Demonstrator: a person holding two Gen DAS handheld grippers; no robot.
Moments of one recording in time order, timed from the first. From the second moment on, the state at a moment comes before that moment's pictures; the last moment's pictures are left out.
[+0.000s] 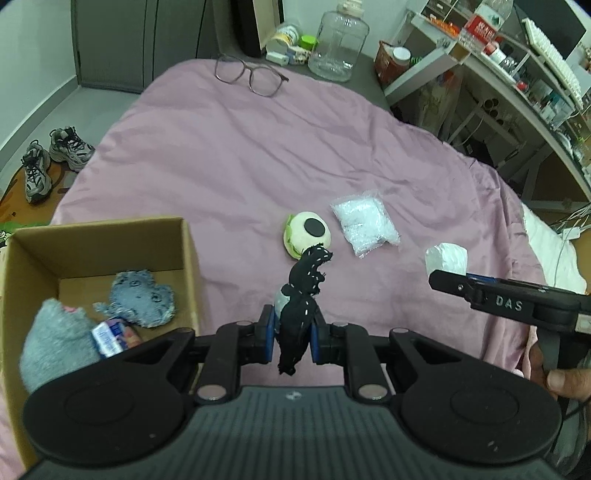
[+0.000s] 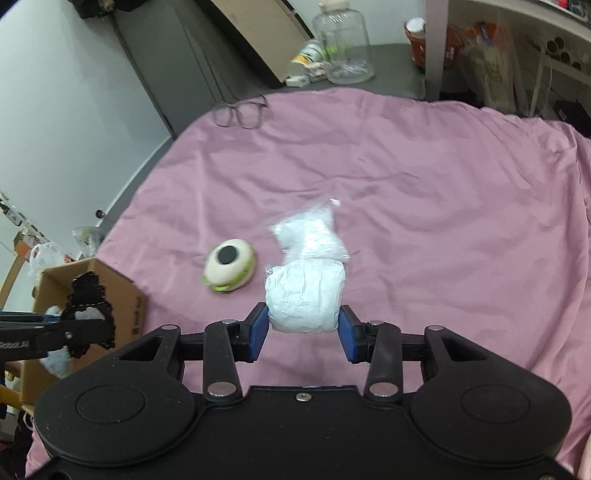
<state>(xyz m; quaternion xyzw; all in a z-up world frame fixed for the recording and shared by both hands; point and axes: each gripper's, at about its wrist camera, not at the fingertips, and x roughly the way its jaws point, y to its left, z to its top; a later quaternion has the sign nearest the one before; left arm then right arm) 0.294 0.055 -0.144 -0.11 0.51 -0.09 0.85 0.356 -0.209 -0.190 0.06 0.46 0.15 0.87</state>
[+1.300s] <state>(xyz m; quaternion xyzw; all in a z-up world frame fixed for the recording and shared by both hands) 0.206 0.176 -0.140 -0.16 0.48 -0.04 0.86 0.276 -0.068 -0.132 0.03 0.40 0.26 0.88</state>
